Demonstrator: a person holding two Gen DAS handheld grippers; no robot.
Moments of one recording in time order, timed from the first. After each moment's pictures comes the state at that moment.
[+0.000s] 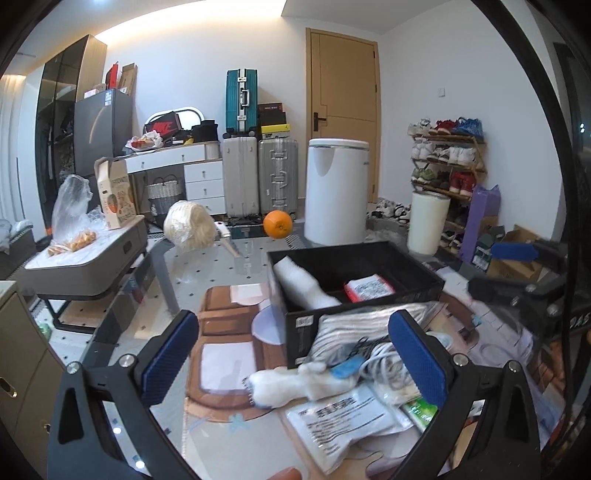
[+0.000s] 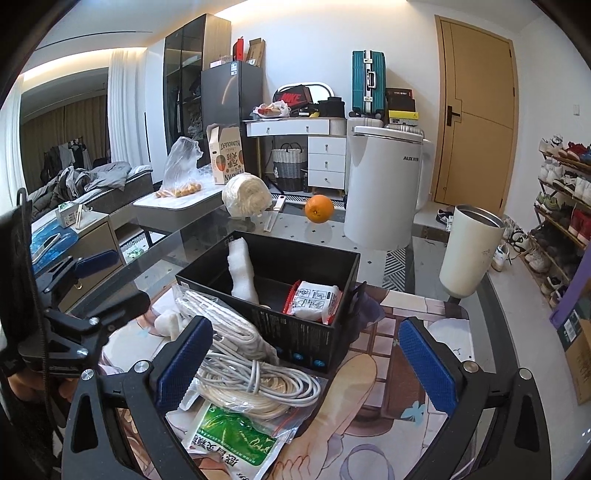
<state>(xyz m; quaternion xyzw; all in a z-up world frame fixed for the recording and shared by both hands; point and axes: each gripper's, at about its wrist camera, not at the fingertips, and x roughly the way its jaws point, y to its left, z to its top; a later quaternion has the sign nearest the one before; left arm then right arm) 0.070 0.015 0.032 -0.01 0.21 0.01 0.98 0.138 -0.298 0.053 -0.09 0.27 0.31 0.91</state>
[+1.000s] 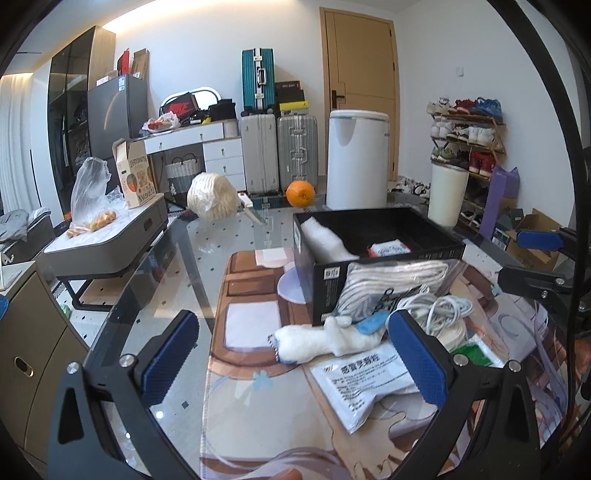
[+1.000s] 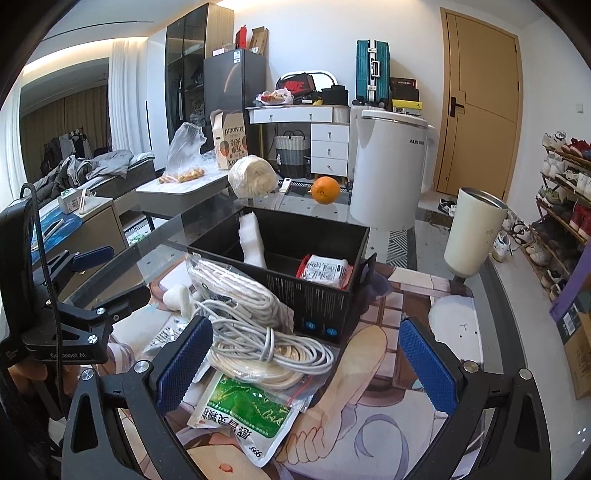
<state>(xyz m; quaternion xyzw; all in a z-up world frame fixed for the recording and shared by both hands) 0.054 0.019 0.016 0.00 0.25 0.06 0.97 0.119 -0.301 0.039 -0.10 0.30 0.31 0.90</state>
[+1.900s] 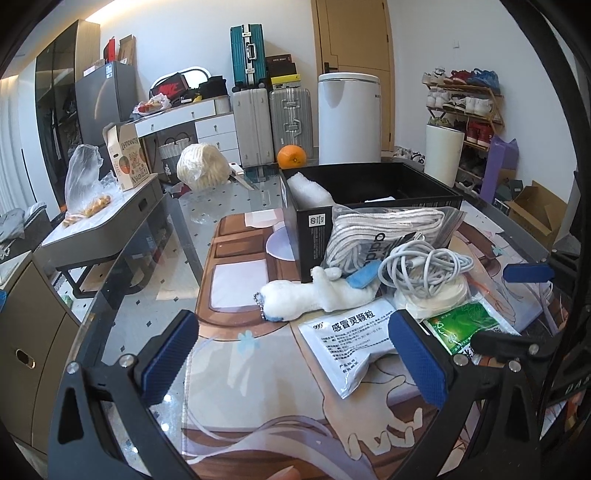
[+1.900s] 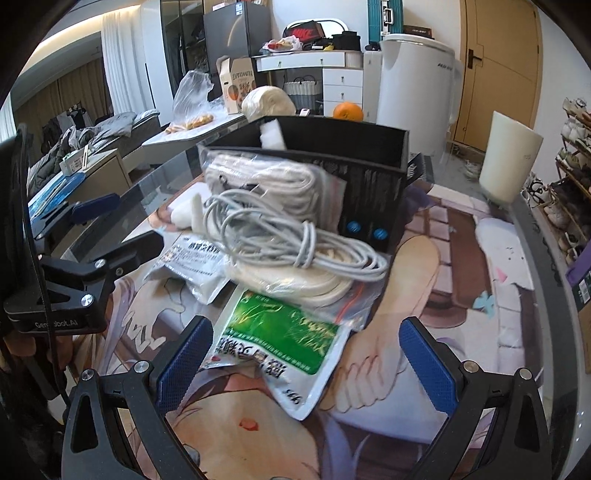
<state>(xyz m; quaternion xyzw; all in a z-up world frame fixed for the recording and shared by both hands) 0.051 0.007 -0.008 0.01 0.31 0.05 0.95 0.101 -0.282 -0.025 -0.12 0.40 0.32 0.85</state>
